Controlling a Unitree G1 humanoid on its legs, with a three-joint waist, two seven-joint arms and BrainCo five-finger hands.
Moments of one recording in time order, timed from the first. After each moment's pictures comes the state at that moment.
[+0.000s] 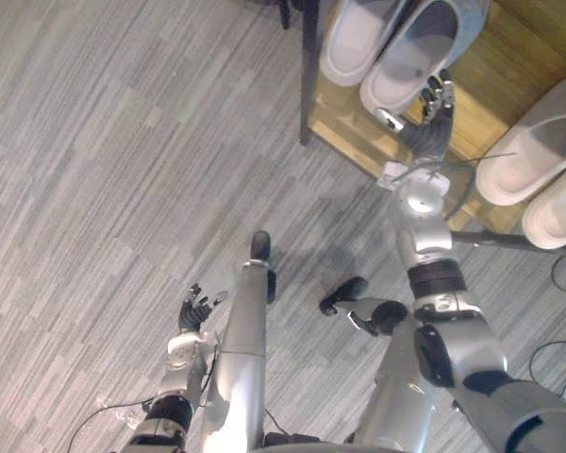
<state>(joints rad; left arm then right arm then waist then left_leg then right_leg) -0.18 0.13 0.02 0.82 -0.31 -0.21 0.15 -0.88 -0.20 -0.07 0.54 0.12 -0.16 -0.43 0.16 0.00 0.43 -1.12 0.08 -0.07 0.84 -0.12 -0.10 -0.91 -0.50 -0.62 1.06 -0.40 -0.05</state>
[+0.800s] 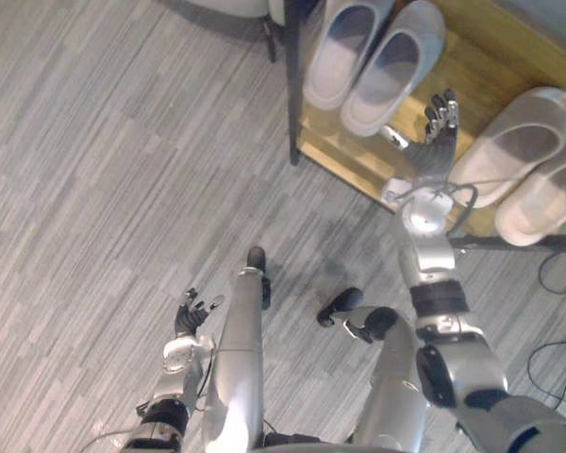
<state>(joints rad) -0.15 0.17 0.02 0.82 -0.31 -0.20 0.15 -0.66 -0.19 -0.06 0.34 0.11 -0.15 -0.43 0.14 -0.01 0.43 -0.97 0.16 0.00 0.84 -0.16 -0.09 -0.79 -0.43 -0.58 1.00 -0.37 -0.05</state>
